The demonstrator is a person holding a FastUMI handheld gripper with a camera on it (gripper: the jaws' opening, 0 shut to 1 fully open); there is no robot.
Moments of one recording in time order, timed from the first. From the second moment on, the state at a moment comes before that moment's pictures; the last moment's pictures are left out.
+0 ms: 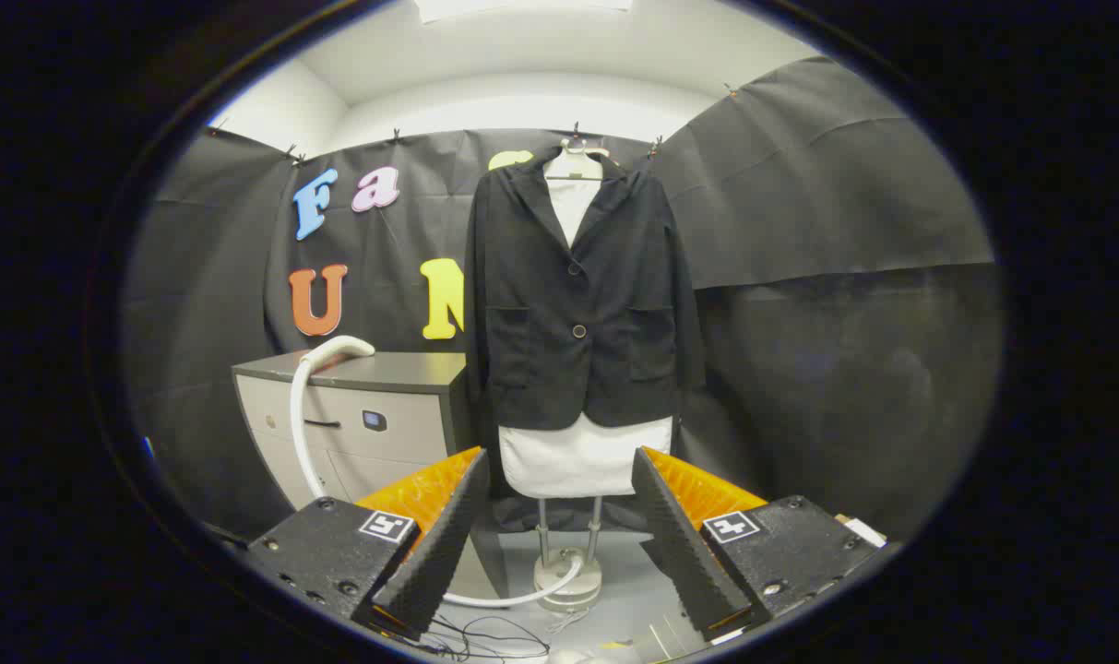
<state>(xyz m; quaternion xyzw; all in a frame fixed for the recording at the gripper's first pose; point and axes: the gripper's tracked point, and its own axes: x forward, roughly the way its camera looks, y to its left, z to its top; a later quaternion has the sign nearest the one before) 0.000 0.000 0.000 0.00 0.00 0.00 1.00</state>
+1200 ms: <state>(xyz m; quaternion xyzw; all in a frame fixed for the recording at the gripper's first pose) 0.110 0.206 0.090 -0.01 0.03 0.10 0.99</state>
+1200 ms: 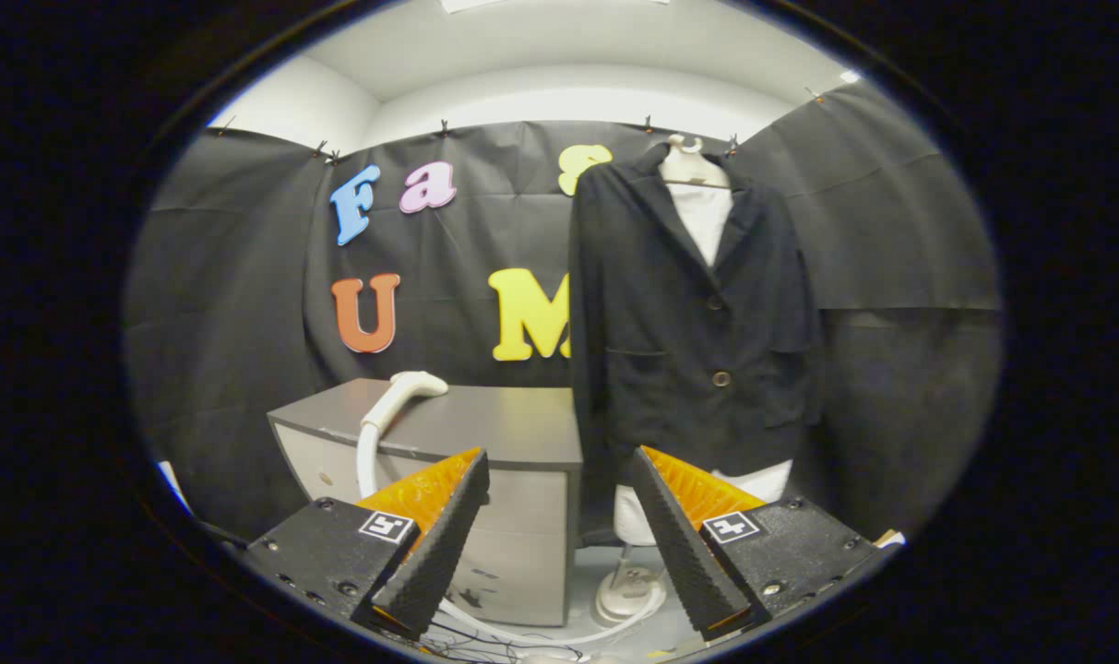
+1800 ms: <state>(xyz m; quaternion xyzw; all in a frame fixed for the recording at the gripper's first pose) 0.247 0.427 0.069 -0.03 0.15 0.21 0.97</state>
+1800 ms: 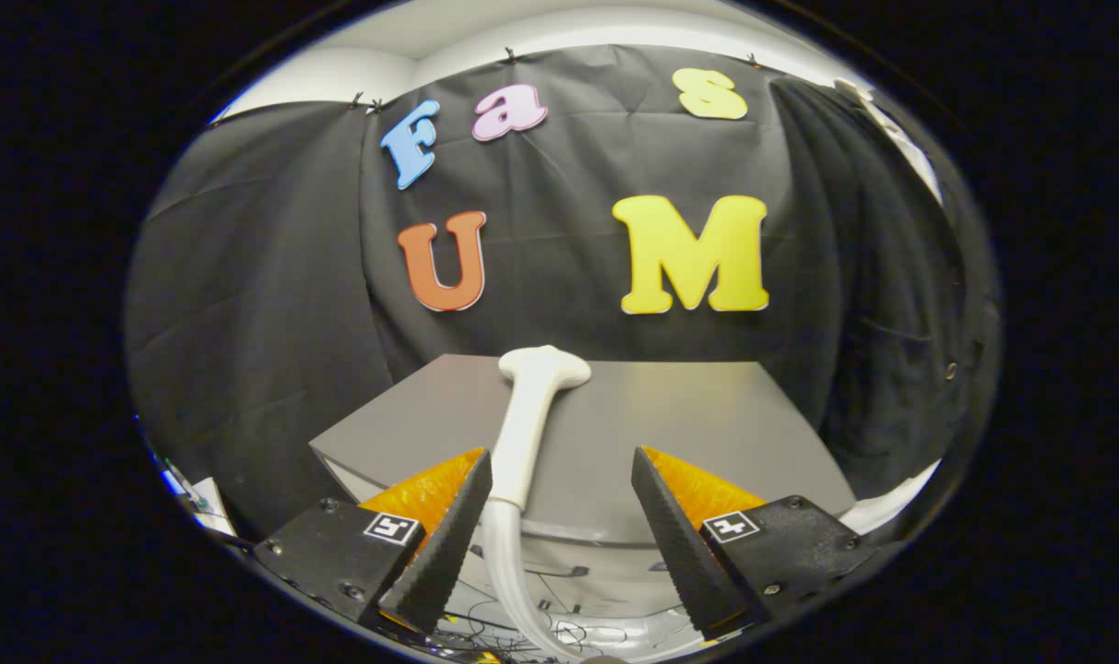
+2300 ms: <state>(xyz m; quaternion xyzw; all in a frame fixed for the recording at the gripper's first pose) 0.296 0.472 0.030 -0.04 0.22 0.19 0.96</state>
